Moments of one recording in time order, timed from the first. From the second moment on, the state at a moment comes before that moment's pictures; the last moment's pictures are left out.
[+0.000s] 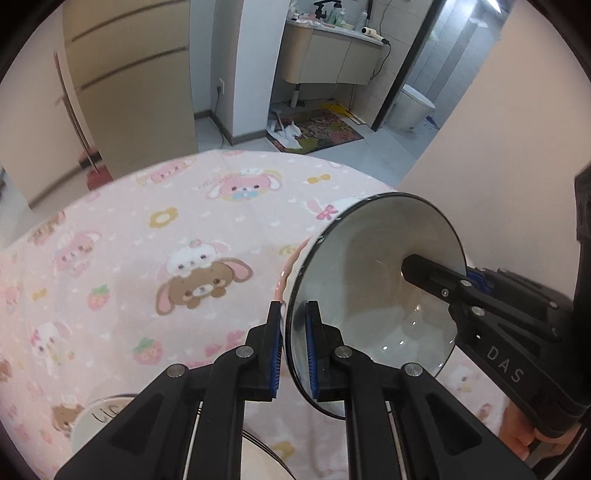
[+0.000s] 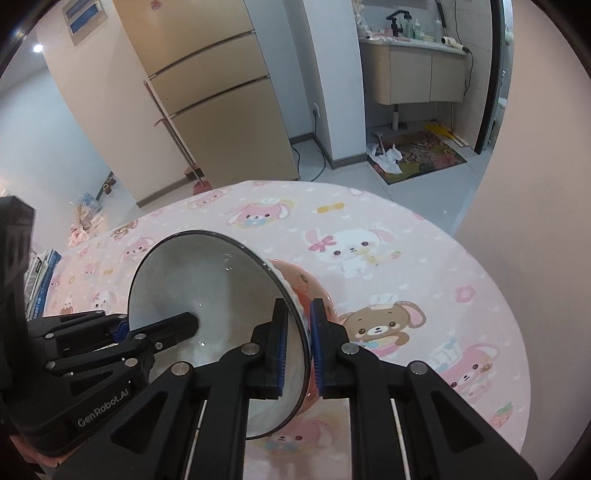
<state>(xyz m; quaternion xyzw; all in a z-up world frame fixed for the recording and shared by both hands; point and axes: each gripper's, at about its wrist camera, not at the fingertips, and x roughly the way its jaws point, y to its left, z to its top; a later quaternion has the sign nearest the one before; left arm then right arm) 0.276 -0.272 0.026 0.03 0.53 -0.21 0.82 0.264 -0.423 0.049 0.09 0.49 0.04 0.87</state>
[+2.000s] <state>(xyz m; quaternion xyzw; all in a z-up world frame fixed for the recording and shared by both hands) 0.154 -0.243 0.124 0.07 0.23 -0.22 0.94 0.177 -0.448 0.129 0.04 0.38 -0.01 0.93</state>
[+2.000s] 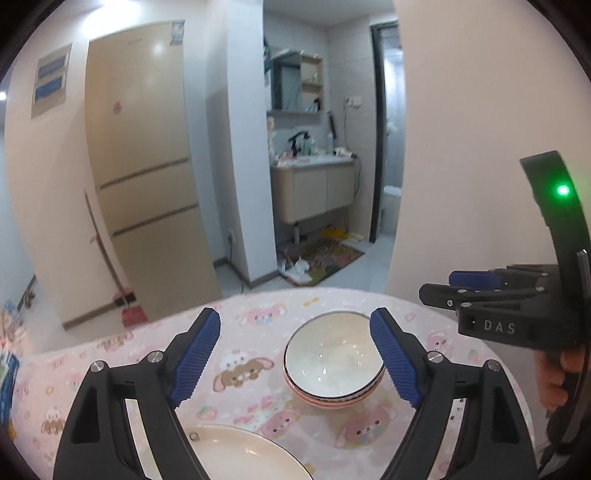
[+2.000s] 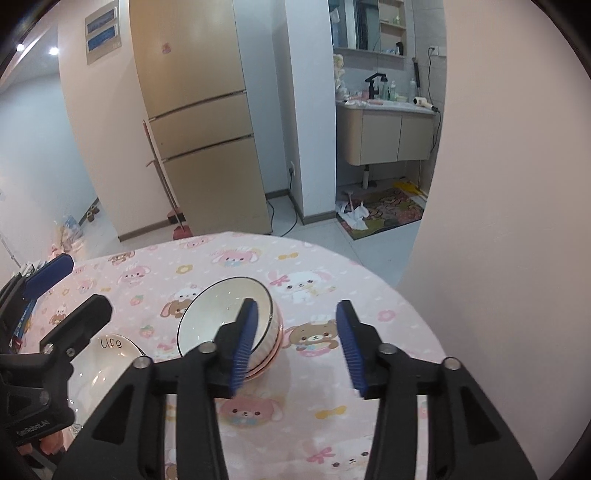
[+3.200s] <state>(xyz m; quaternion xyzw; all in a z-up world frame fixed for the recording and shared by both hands) 0.236 -0.231 0.055 0.03 0.34 -0.22 0.91 0.240 -0.462 0.045 0.14 0.46 0.09 0.87</state>
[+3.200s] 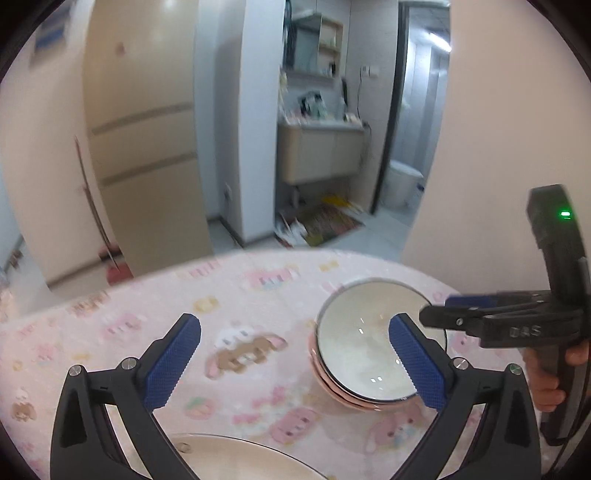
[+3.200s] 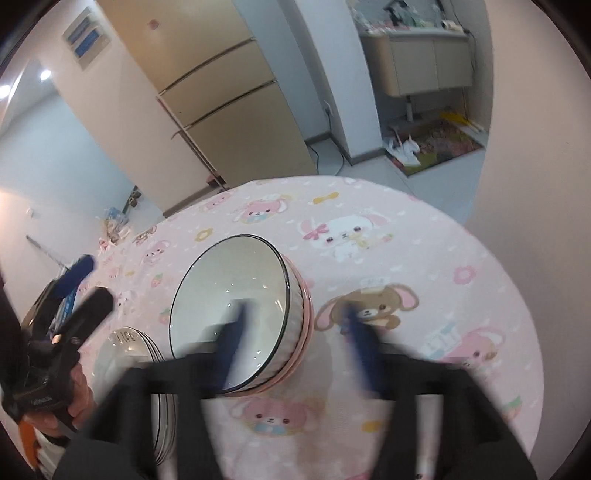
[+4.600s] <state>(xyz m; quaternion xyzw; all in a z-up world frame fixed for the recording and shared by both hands) 0.297 -0.259 -0.038 -0.11 0.59 -0.26 0.76 0.274 -0.483 -0.039 0.34 0.54 0.12 0.76</state>
